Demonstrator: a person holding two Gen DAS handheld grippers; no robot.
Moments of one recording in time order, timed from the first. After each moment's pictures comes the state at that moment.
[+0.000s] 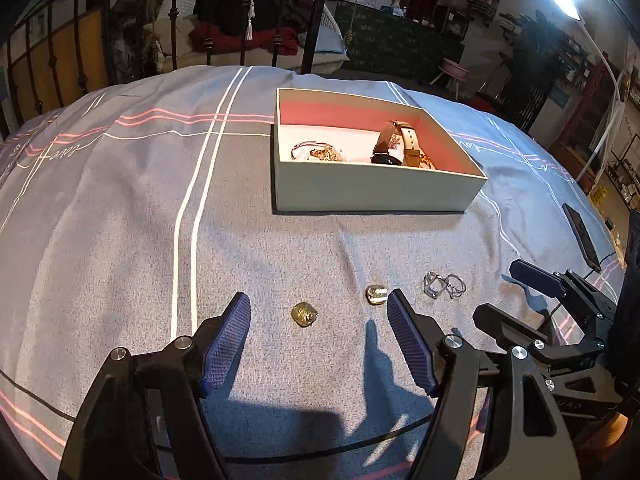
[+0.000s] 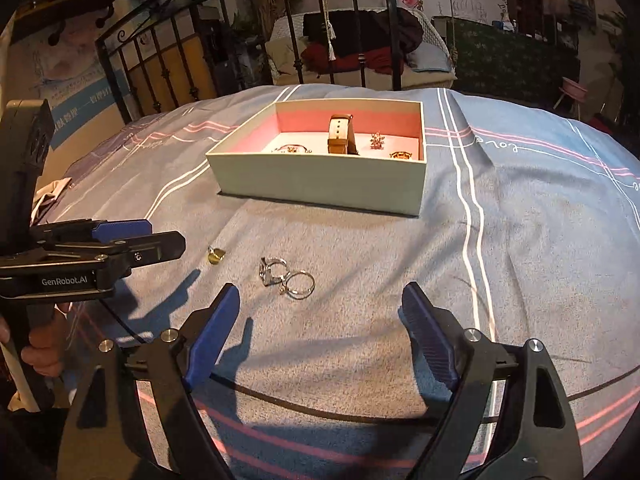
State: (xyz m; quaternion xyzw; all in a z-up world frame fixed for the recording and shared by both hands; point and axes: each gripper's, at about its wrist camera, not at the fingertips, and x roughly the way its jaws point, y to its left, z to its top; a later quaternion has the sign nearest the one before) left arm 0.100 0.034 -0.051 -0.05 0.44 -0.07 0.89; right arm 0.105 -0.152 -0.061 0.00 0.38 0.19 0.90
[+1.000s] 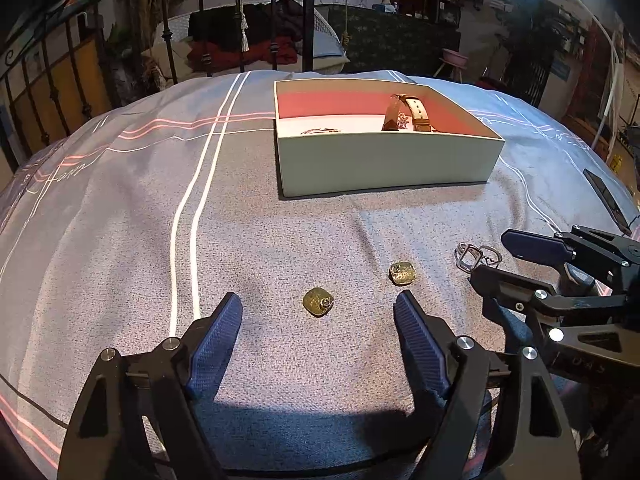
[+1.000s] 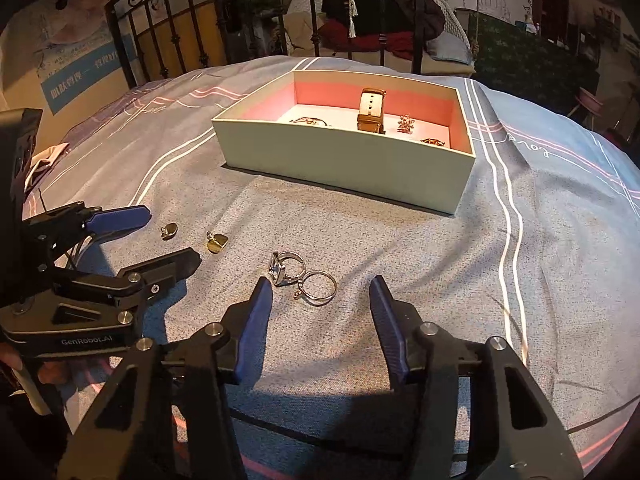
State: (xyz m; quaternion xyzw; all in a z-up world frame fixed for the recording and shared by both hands) left arm 0.098 0.024 -0.077 0.02 0.42 -0.05 0.91; right arm 0.129 -0.124 -0.073 -0.05 0.41 0.21 0.89
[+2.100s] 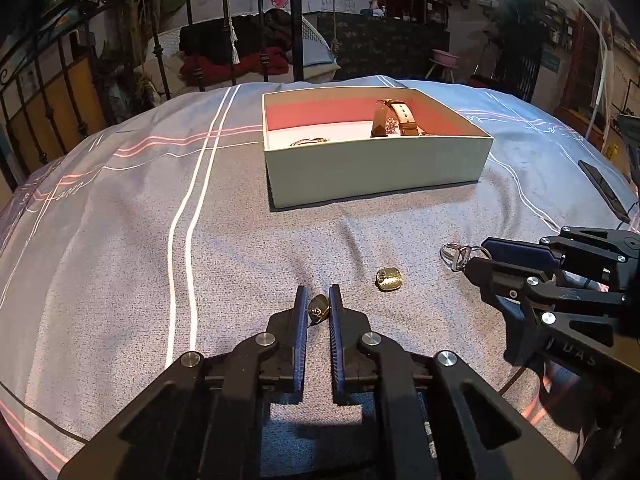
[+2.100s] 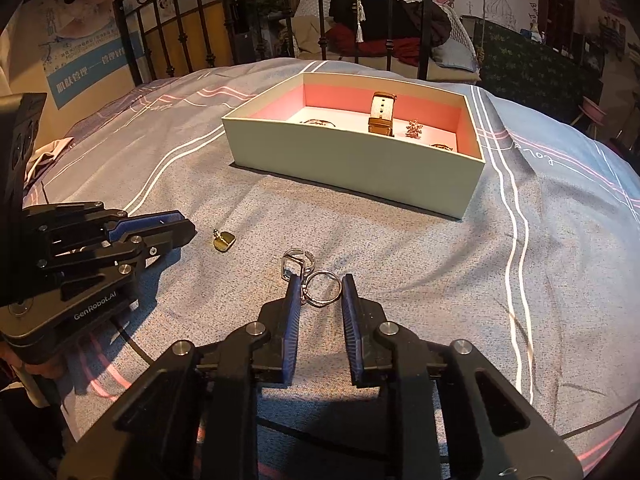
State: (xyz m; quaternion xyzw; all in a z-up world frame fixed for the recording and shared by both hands) left arm 0.095 0.018 -0.074 0.04 0.40 -0.06 0.91; right arm 0.123 -0.122 -0.073 -0.05 0.40 0.22 0.89
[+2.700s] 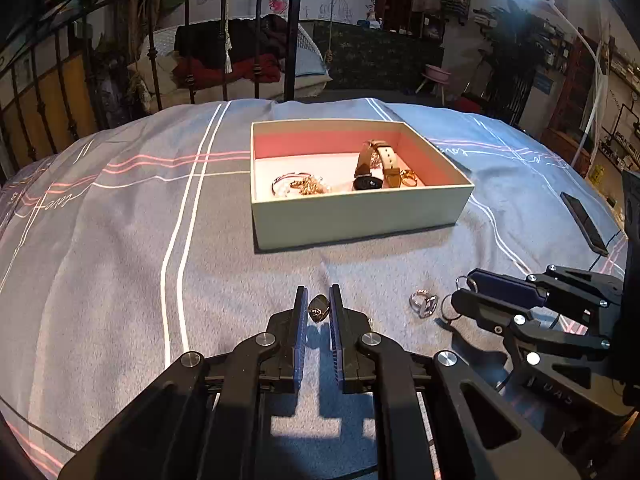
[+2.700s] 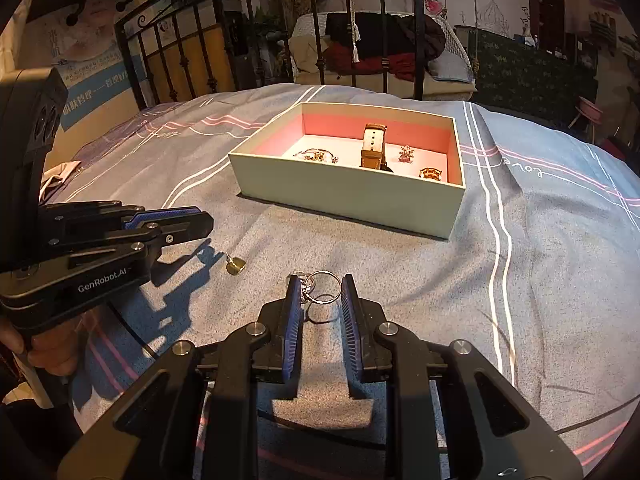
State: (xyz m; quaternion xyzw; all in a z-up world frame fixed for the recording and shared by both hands) left arm 0.112 0.016 -0.040 0.00 0.39 -0.09 0.92; right arm 0.118 -0.133 -0.050 -0.02 0.37 0.22 0.90
